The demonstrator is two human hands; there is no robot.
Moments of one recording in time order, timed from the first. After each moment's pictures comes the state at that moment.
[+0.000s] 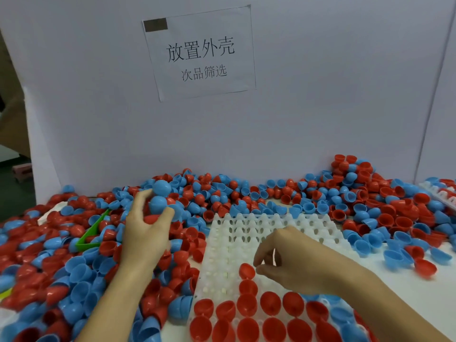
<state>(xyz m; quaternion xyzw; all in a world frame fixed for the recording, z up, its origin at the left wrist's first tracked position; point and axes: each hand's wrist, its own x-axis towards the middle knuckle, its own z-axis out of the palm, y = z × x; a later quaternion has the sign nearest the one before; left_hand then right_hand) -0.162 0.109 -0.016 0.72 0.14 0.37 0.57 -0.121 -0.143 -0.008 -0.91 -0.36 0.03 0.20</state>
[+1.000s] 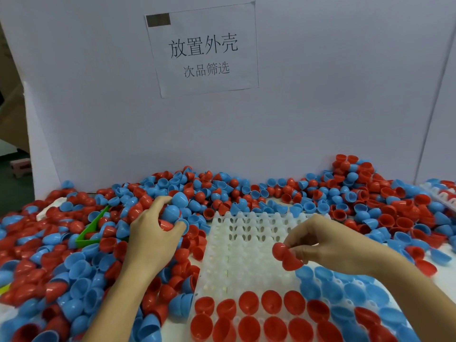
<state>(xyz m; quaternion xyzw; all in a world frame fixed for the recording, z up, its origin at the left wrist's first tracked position) -0.166 0.108 -0.021 0.85 0.11 0.33 0.39 -0.101 -0.185 0.005 -0.90 -0.30 0.11 0.29</state>
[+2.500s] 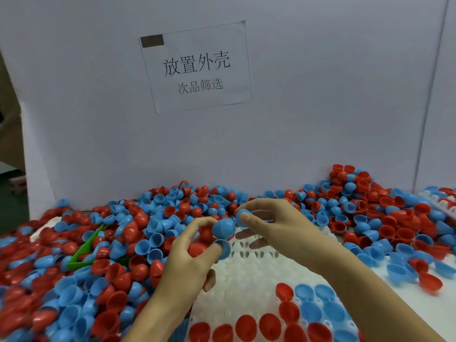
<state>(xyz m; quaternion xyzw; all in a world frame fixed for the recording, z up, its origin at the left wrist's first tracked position) -0.166 0.054 -0.023 0.71 -0.02 0.18 0.68 -0.107 -0.120 0.032 -0.78 -0.28 0.06 0.55</state>
